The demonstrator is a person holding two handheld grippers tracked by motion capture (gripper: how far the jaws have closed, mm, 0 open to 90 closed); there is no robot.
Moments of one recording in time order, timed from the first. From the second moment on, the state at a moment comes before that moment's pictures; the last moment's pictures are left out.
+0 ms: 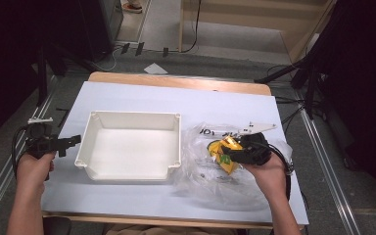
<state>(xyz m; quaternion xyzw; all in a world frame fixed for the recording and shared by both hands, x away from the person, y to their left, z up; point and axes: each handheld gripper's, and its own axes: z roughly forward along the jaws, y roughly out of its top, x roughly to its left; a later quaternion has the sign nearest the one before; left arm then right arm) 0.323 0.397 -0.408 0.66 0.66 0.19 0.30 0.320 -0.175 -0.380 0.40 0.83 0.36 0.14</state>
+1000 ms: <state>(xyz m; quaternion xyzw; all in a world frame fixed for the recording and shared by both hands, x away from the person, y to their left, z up) 0.323 0.398 -0.410 0.66 0.66 0.19 0.29 0.318 -0.179 -0.362 0.36 0.82 0.44 0.12</state>
